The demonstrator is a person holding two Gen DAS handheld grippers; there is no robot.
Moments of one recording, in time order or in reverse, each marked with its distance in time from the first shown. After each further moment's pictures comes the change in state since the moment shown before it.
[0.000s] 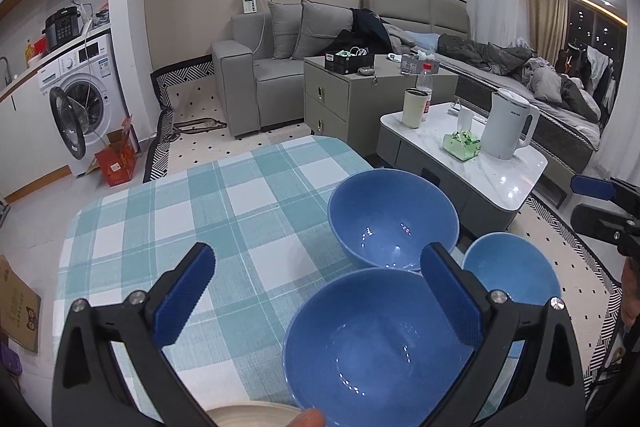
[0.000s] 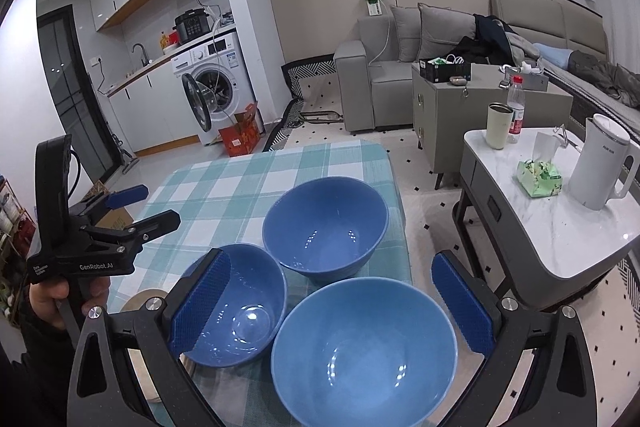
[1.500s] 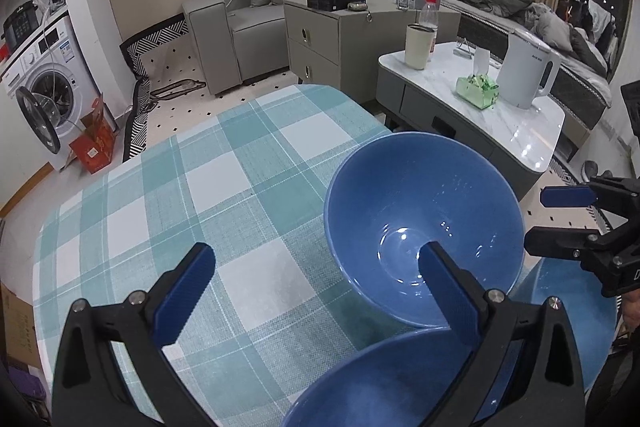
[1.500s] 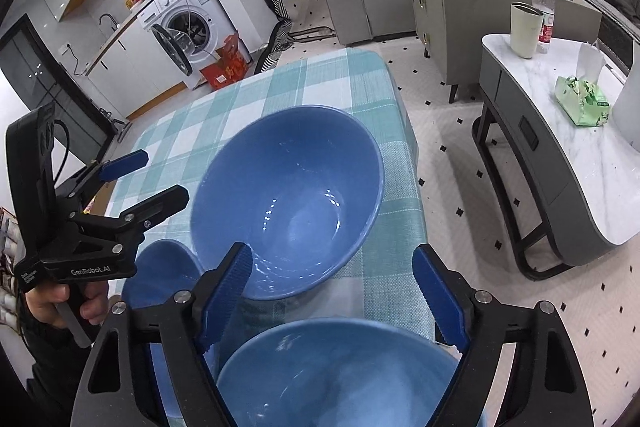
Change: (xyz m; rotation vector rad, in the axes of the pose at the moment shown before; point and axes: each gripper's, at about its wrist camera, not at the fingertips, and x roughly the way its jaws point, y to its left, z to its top) left arm 0.136 -0.008 0.022 0.086 0.224 -0.015; right arm 0.168 -0.051 0.009 0.123 0.333 0.050
